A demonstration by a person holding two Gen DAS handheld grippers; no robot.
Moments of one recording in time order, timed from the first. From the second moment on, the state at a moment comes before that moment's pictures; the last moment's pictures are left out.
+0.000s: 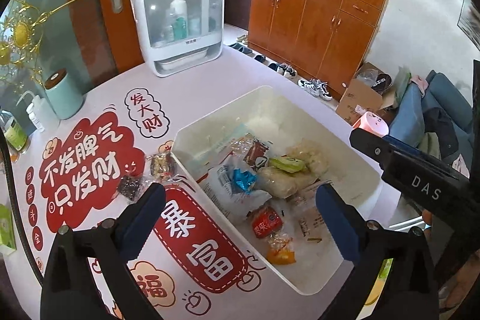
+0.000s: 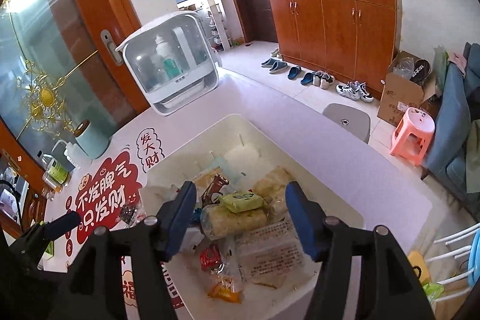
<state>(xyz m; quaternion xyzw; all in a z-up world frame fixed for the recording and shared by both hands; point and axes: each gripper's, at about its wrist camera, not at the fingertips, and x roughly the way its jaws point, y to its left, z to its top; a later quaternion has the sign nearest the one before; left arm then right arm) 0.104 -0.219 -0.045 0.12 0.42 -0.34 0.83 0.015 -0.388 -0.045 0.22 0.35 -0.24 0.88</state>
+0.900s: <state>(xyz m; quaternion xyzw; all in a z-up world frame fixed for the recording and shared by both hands) 0.091 -0.163 -0.075 0.11 0.46 -0.29 0.83 0.011 -0.338 -0.078 0.19 0.42 -0.21 0.86</state>
